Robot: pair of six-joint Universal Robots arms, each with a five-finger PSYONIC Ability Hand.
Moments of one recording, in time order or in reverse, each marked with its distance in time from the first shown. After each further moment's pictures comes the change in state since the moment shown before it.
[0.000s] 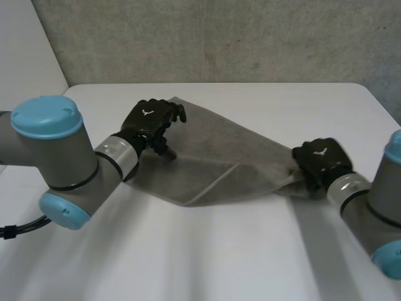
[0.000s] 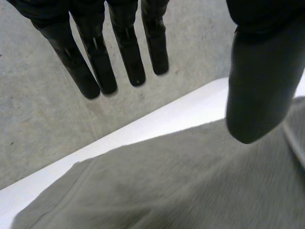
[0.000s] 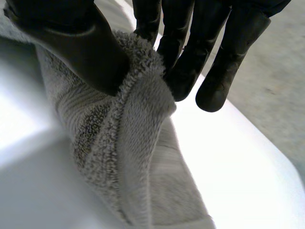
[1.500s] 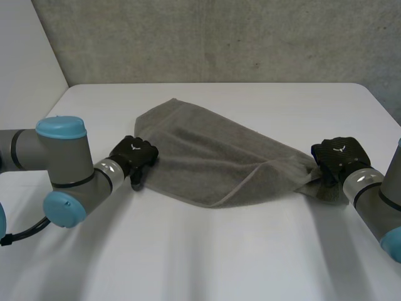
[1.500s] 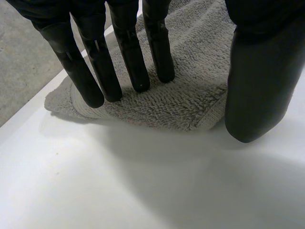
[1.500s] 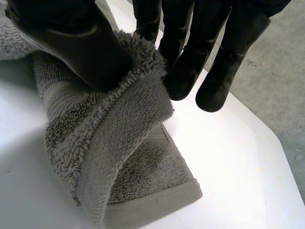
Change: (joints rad) left arm 0.121 -0.269 0.125 -0.156 -0.005 0.448; right arm -0.087 0.059 -0.036 -0.001 0.000 0.009; left_hand 0.143 0.138 0.142 0.151 0.130; right_hand 0.000 0.000 0.008 0.000 0.000
